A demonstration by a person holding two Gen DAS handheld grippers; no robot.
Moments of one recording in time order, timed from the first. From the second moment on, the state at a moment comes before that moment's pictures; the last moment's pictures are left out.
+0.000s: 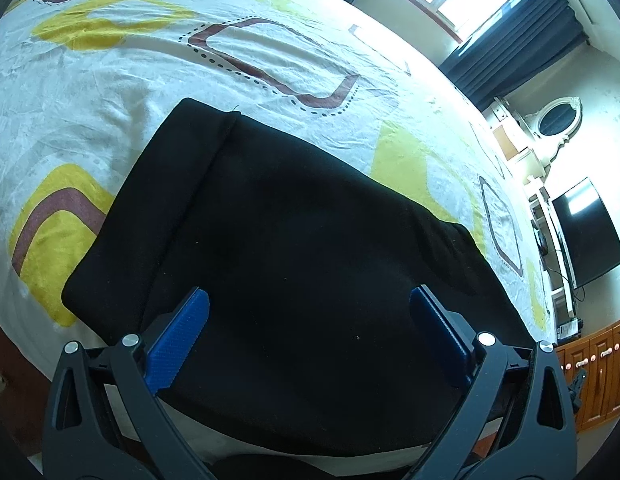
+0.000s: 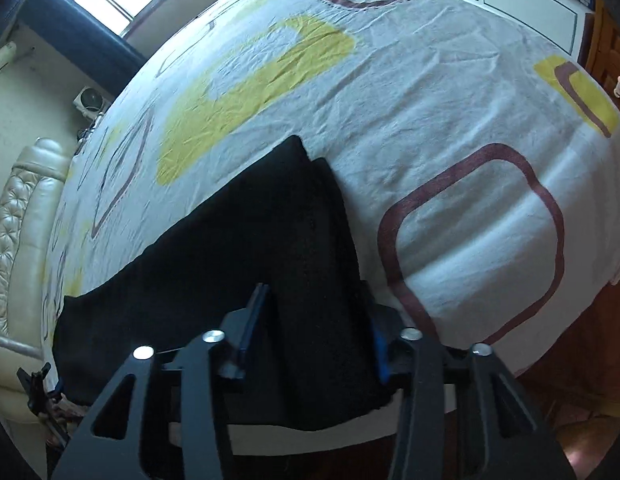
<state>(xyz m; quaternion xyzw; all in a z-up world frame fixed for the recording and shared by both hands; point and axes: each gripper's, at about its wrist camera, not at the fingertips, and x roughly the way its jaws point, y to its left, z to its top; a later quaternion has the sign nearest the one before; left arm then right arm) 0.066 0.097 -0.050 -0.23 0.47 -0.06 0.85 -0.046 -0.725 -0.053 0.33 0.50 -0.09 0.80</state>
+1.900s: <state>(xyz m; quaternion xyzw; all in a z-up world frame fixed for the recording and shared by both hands) 0.076 0.084 -0.052 -0.20 0.51 -0.04 0.83 0.062 -0.309 -0.020 0.31 0.49 0.24 0.78</state>
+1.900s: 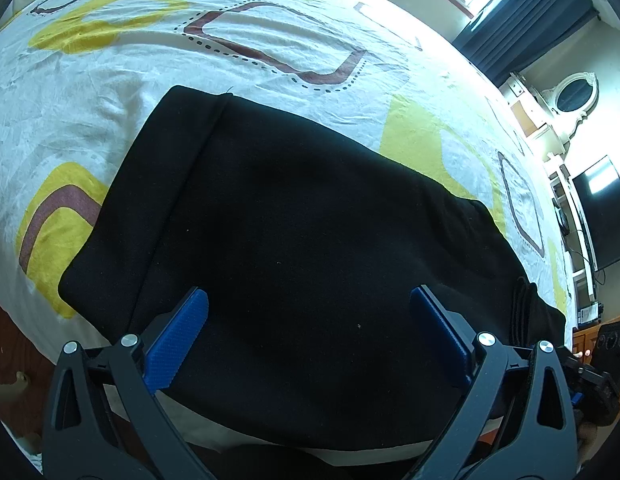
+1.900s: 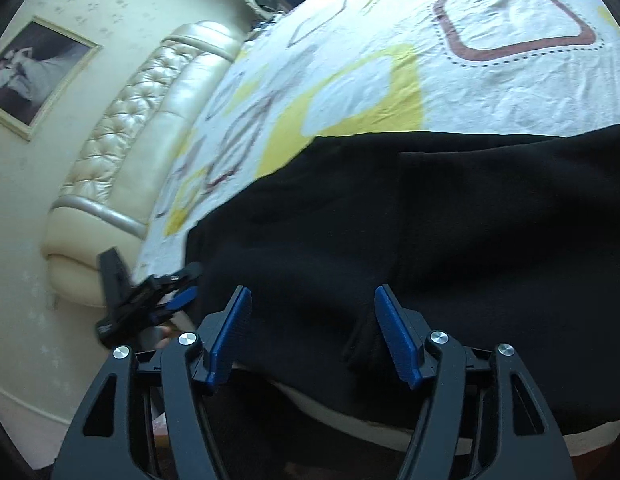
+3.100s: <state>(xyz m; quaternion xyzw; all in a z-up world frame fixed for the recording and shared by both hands) 0.075 0.081 -0.053 -0.19 0.51 -0.04 0.84 -0.033 -0.547 -0.099 0.54 0.43 0.15 0.71</state>
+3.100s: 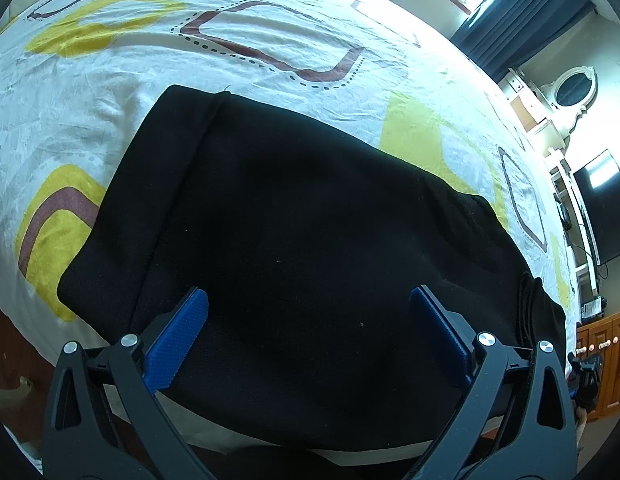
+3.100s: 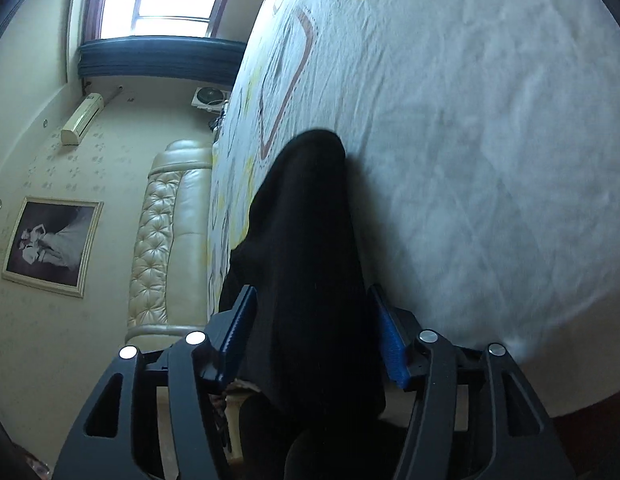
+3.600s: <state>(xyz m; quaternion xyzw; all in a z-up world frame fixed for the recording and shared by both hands) 0.073 0.072 -0.048 -0.10 0.53 -0.09 0.83 -0.052 -0.522 -0.027 0.38 0.45 -0.01 0.81</state>
